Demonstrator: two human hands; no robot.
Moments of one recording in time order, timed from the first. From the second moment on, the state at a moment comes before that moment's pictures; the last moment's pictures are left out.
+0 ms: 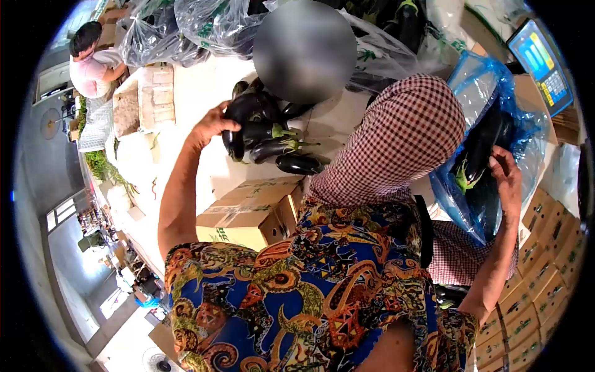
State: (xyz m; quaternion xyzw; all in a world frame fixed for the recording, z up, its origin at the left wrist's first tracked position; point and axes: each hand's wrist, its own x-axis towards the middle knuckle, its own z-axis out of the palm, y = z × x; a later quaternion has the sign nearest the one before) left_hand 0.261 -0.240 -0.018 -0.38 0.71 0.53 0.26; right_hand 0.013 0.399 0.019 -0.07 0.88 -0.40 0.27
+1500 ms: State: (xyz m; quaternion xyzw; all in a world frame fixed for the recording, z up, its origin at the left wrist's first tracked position) left_hand 0.256 -0.112 -0.025 -0.34 0.43 0.81 0.18; right_hand 0.026 0.407 0.014 -0.02 0.83 -0.48 0.29
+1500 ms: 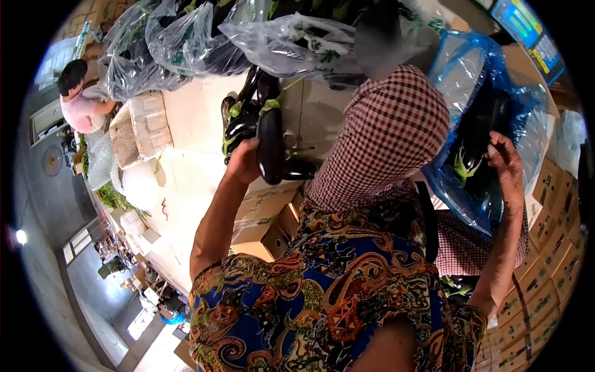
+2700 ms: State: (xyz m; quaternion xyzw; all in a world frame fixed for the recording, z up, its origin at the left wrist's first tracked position) left_hand -0.014 0.268 -0.003 0.19 0.86 0.37 0.29; right_hand 0.062 0.466 0.015 -0.03 0.89 -0.42 0.15
